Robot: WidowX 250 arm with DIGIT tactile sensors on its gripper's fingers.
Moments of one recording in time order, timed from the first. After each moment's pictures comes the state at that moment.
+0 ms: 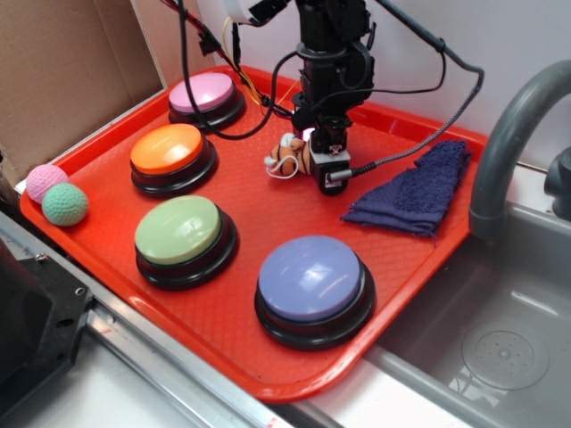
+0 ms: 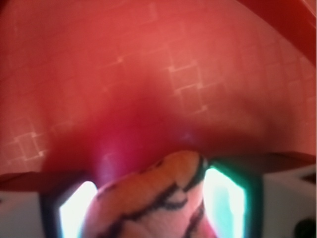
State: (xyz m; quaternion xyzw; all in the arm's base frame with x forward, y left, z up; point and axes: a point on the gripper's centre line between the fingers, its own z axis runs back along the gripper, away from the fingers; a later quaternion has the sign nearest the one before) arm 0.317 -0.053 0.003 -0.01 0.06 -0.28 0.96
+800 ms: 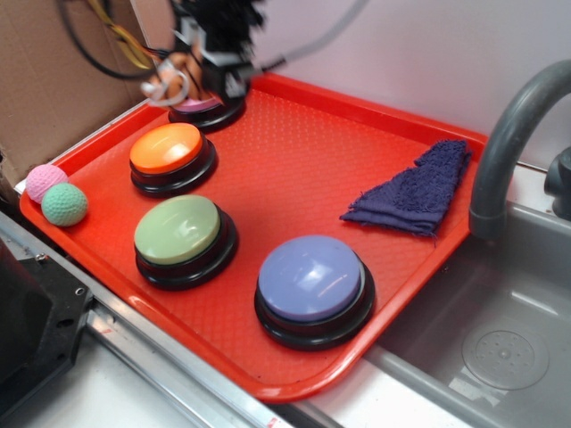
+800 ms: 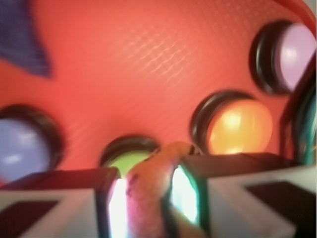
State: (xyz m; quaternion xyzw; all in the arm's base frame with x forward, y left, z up) arm 0.227 -0.021 0.149 0.02 0.08 -0.03 1.00
